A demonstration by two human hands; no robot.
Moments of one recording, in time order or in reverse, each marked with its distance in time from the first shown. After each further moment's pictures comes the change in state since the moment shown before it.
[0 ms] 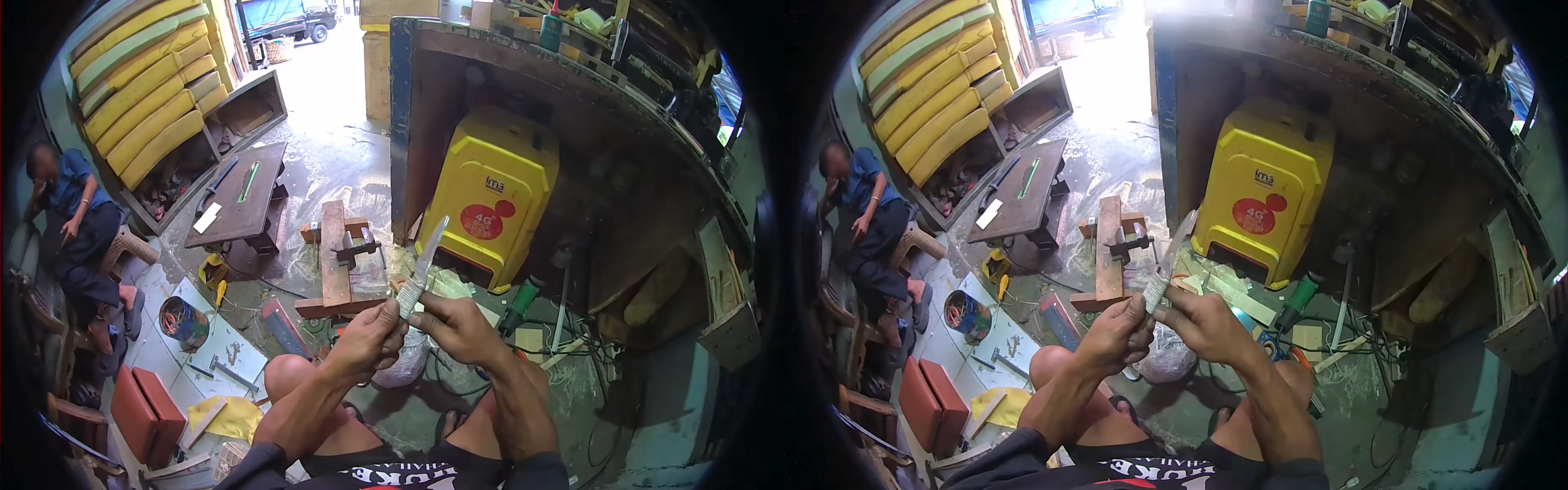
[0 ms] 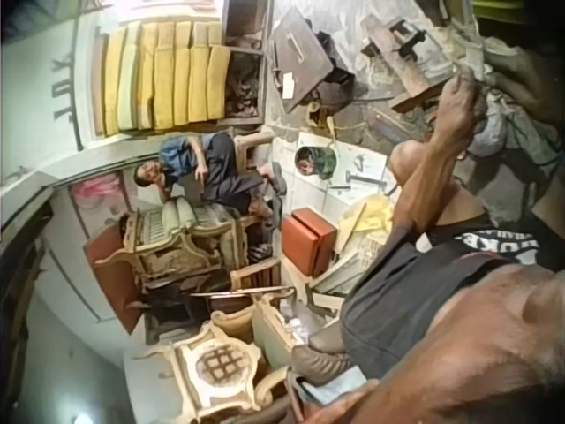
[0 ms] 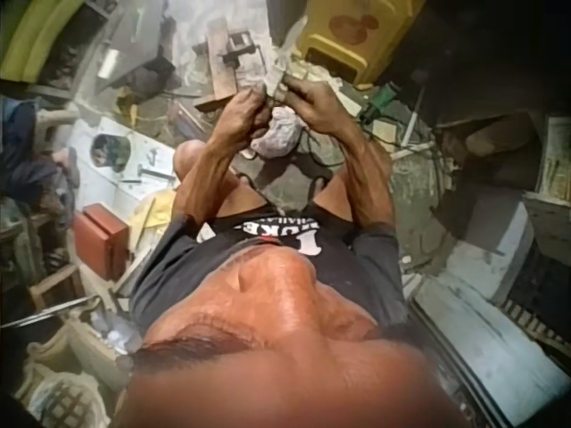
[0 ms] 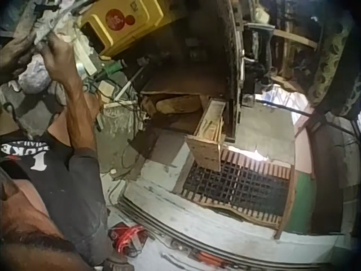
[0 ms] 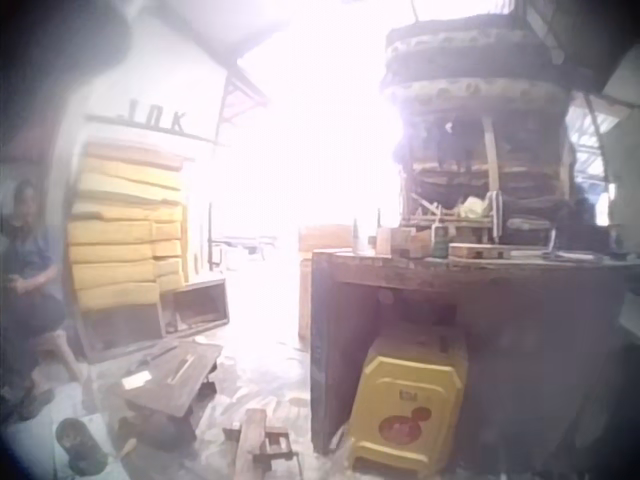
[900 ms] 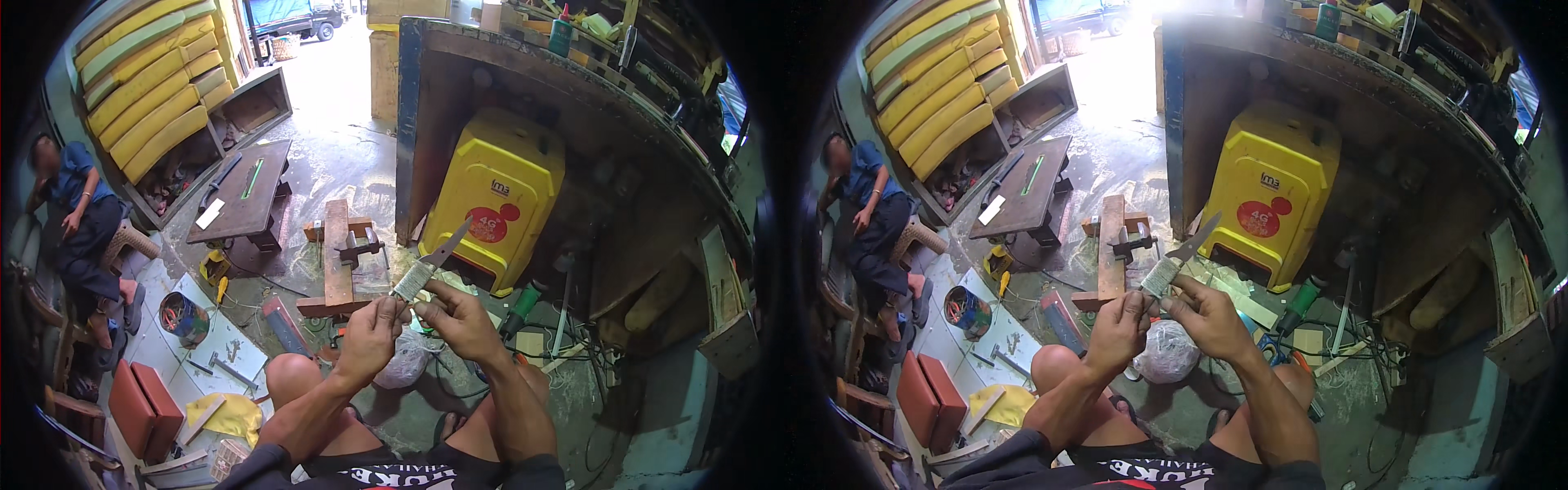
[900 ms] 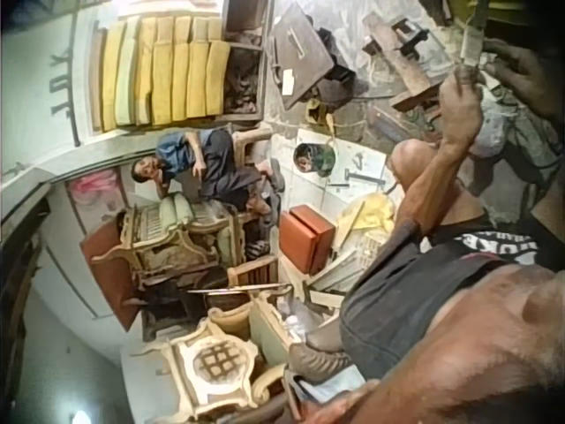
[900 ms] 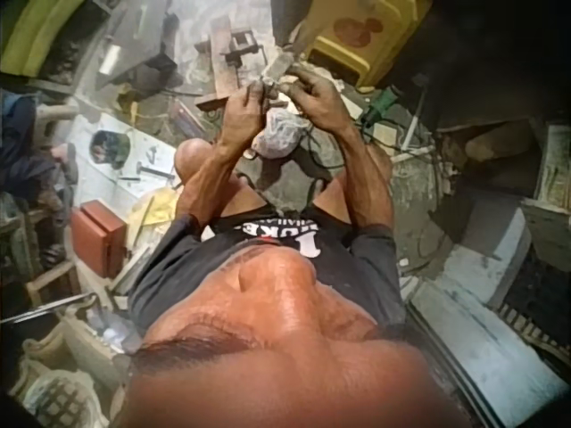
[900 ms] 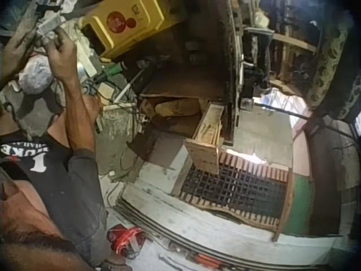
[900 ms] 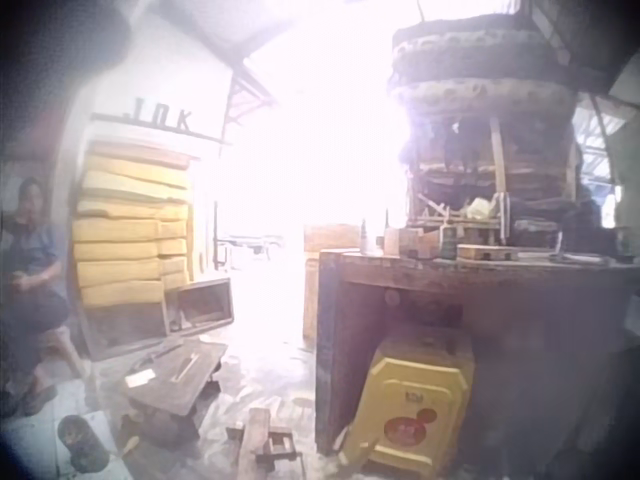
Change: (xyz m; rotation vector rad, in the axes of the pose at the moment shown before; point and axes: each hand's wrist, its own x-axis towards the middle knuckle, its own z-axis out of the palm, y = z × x) left_hand 0.006 -0.008 0.008 0.524 0.357 0.381; right_hand 0.007 -0.001 0.004 0.186 0.065 0.214
